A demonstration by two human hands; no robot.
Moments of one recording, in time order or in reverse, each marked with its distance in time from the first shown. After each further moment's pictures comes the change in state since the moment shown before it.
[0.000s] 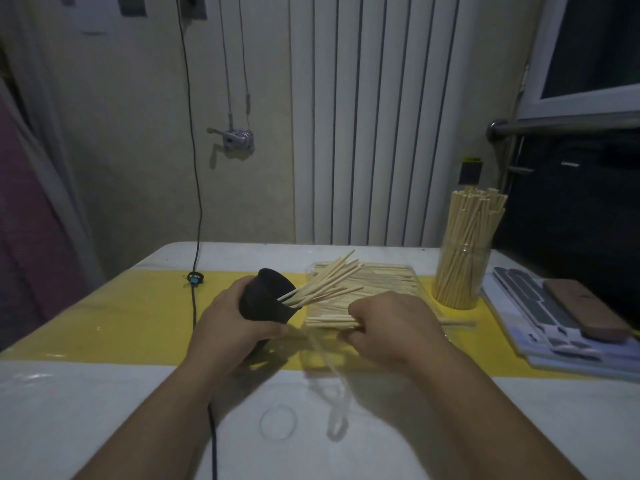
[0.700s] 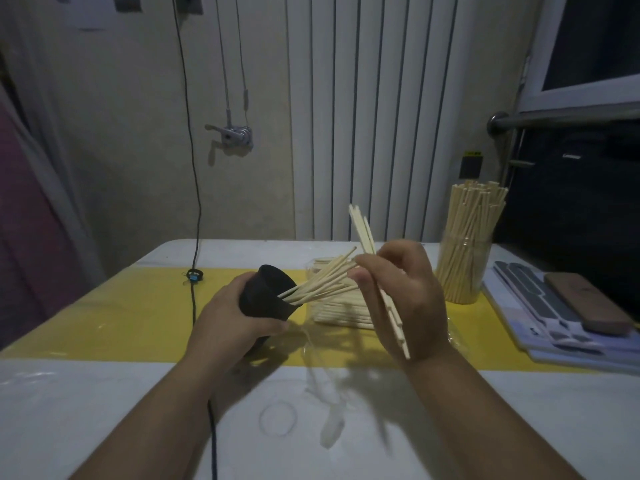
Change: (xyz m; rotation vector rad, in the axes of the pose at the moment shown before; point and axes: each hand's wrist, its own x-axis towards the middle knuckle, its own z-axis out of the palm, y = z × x) left_hand -0.002 0.002 0.000 0.009 -0.004 0.016; right_hand 0.005 0.007 0.021 0.461 1.098 -0.252
